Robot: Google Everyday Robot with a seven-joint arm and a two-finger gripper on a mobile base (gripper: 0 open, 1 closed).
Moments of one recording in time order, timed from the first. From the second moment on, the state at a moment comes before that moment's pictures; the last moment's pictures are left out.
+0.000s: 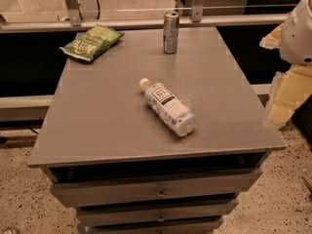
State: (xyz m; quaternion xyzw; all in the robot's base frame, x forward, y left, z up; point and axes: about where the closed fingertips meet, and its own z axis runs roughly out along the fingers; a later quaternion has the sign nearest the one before) arm 0.438 -0.216 0.978 -0.60 0.78 -0.04 0.16
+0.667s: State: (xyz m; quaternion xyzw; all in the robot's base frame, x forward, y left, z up) arm 0.460 -0.184 0.970 -0.60 0.78 -0.01 0.17
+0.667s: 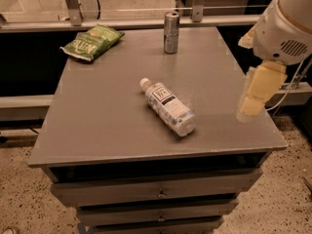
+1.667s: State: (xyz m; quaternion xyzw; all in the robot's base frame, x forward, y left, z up) arm 0.508 -0.050 0.922 -0.51 0.85 0.07 0.13
